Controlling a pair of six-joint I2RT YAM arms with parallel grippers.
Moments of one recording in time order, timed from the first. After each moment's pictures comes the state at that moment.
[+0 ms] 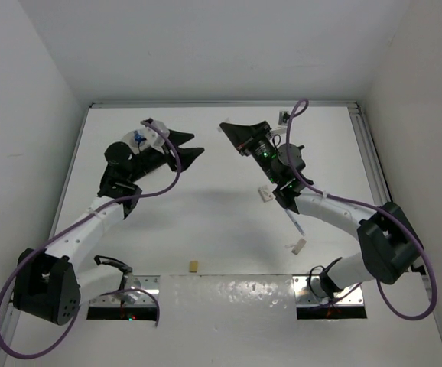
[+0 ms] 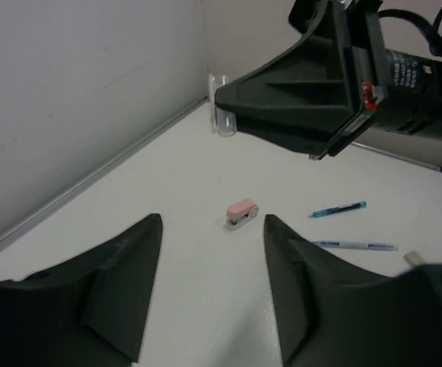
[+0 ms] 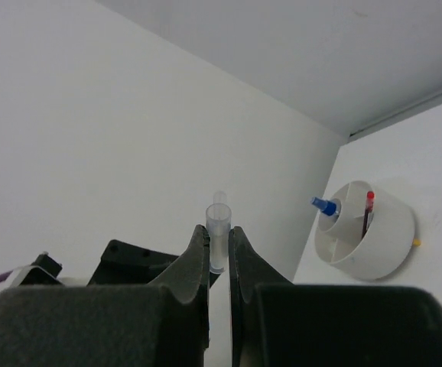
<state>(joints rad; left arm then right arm) -0.28 1.12 0.73 0.58 0.68 -0.11 0.63 1.45 0.81 0.90 0.06 1.10</state>
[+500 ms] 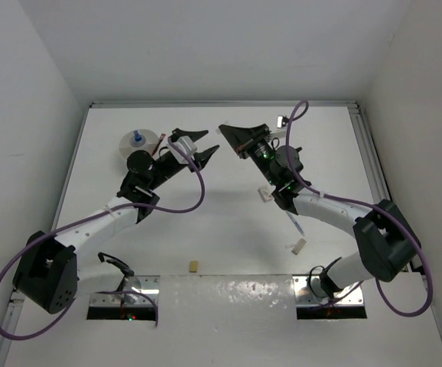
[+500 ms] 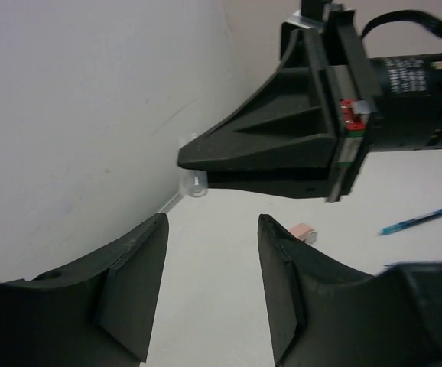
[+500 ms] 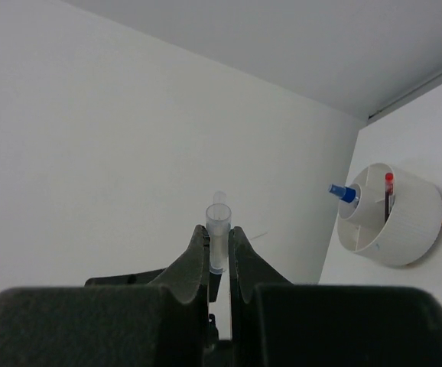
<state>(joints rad) -0.50 1.20 0.70 0.74 0.44 0.20 0.64 1.47 0.78 0.92 0.07 1.24</state>
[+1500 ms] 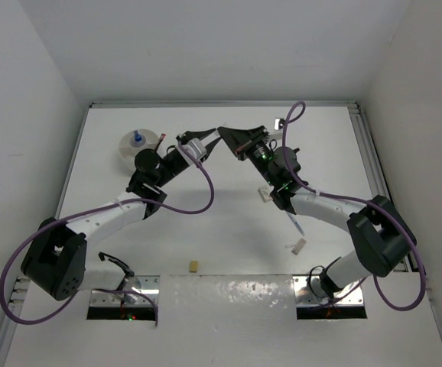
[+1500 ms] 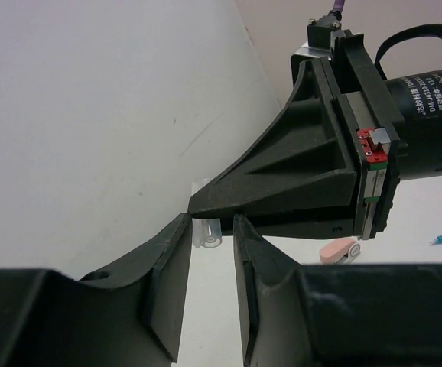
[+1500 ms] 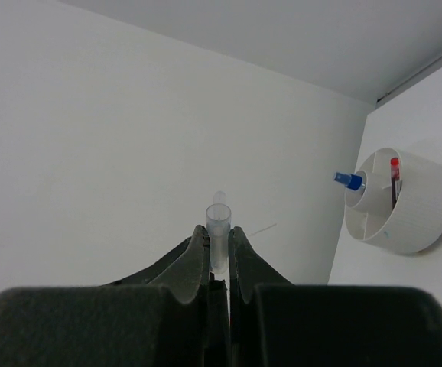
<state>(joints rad) -0.54 1.30 0.73 0.86 0.39 0.34 0.63 1.51 0.77 0.96 0.04 1.31</state>
